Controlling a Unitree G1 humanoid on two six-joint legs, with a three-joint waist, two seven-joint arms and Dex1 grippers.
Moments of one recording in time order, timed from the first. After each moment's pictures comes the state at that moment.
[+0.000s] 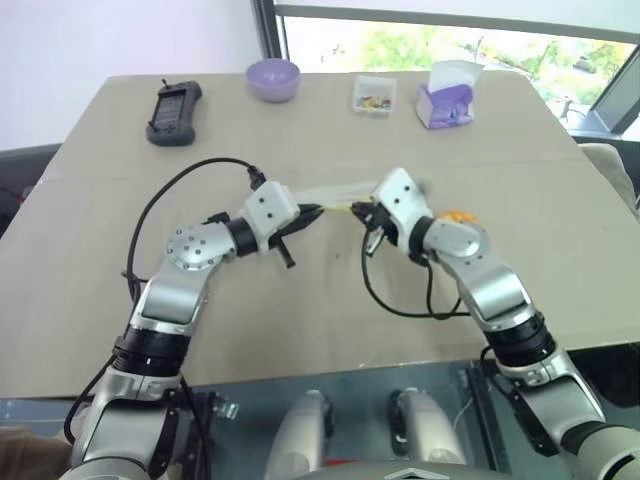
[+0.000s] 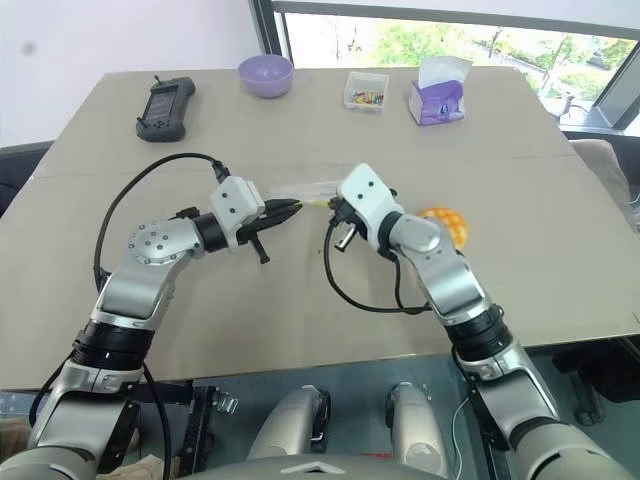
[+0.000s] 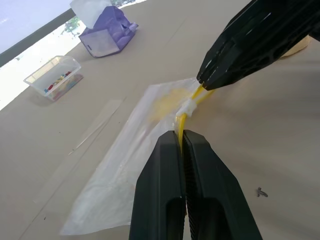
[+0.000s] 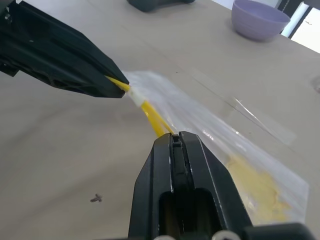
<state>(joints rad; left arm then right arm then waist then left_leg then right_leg) -0.47 0.61 -0.09 -0.03 -0.14 0.13 -0.82 -0.63 -0.25 0.34 -0.14 -0.05 0.56 0.57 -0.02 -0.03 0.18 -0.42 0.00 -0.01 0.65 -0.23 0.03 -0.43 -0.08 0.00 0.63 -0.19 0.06</state>
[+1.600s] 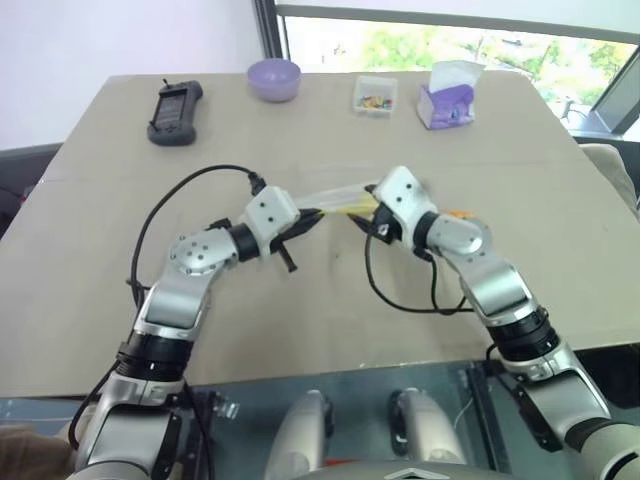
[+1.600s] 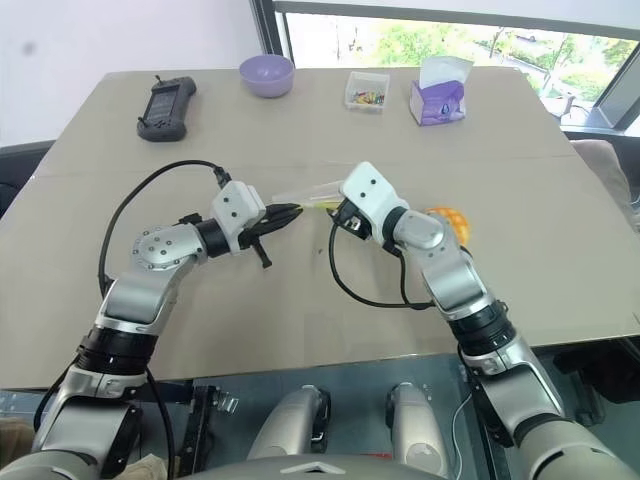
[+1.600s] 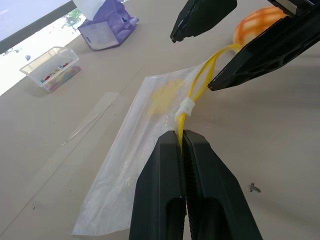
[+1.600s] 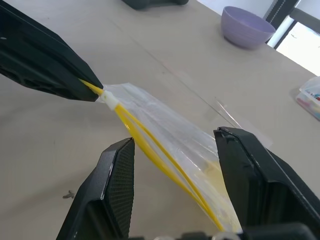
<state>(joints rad) -0.44 0.59 -0.08 -0.03 -0.14 0.13 -0.81 -0.64 -0.29 0.33 -0.11 -0.08 0.48 0.58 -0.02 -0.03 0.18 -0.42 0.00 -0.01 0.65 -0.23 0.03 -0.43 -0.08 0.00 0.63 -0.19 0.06</state>
